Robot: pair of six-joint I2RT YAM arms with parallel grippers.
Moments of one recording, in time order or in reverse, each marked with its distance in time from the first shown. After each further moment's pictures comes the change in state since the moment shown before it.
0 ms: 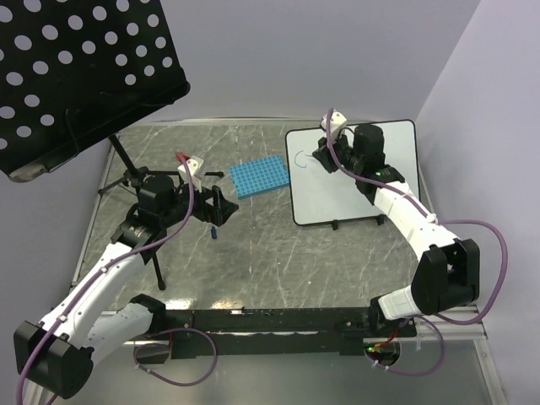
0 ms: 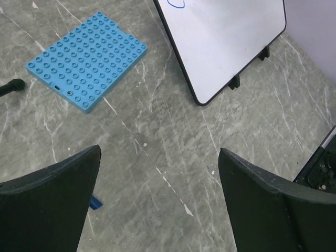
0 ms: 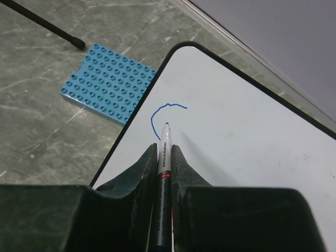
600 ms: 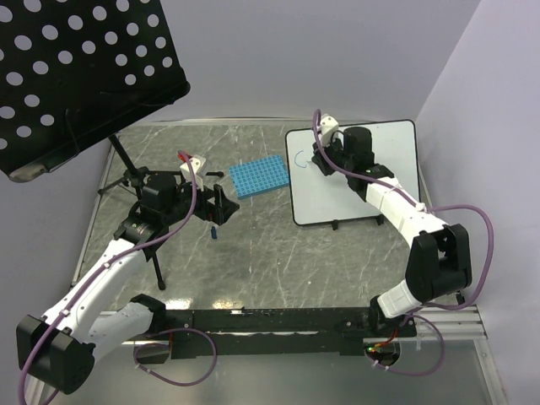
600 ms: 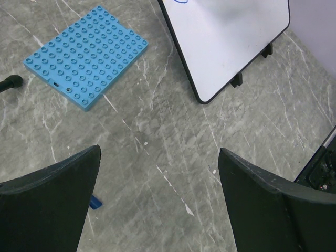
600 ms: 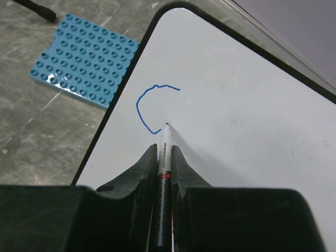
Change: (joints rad) left arm 0.000 0.032 0.009 0.000 -0.001 0.000; right arm 0.023 0.089 0.008 -0.016 0.102 -0.013
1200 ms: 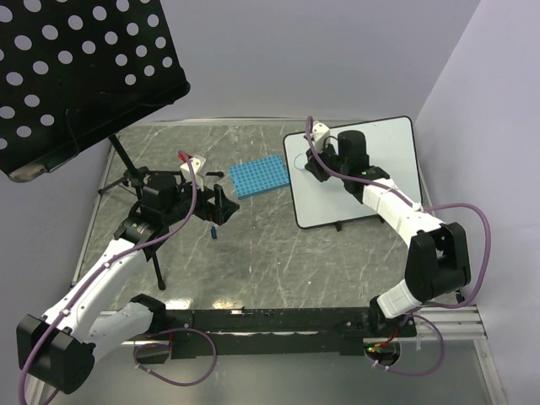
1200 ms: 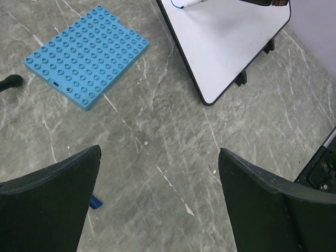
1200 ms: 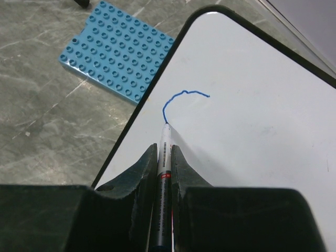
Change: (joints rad) left arm 0.000 0.002 0.000 0.000 0.000 0.000; right arm 0.037 0.006 -0.016 -0.021 -0.066 -0.039
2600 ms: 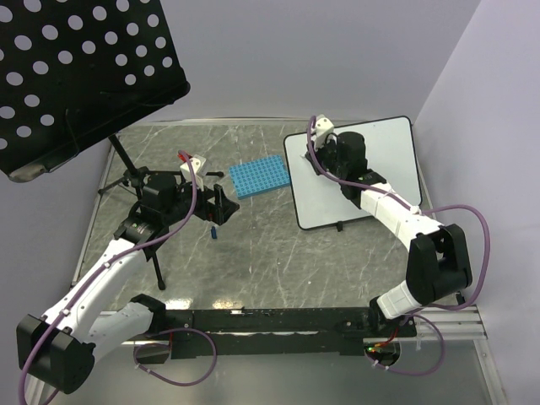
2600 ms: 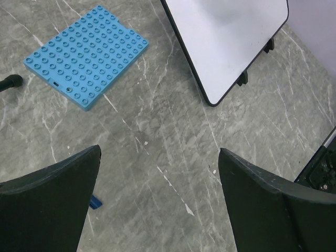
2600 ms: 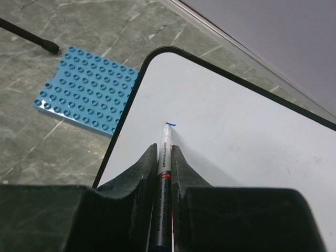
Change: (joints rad) left arm 0.000 0.000 0.000 0.000 0.000 0.000; right arm 0.032 -0.018 -0.051 0.202 0.148 0.089
